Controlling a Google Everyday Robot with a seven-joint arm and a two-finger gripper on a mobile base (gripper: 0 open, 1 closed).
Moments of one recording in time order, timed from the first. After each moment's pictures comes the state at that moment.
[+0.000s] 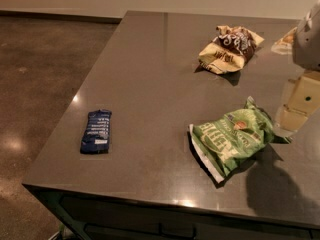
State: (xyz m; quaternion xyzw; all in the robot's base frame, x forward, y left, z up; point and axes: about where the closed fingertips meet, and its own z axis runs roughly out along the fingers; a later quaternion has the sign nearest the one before) arm 0.438 -0.217 0.976 -0.60 0.78 -0.03 0.16
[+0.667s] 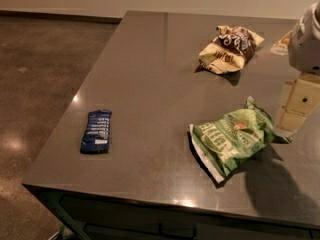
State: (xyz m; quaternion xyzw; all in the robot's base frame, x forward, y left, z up) arm 0.446 -0.223 0.968 -0.61 0.78 -0.06 0.14
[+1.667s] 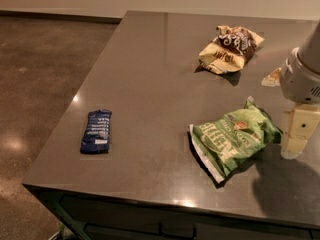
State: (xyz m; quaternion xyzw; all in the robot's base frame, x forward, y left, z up) arm 0.448 -0.251 0.892 -0.66 0.75 -0.02 0.08
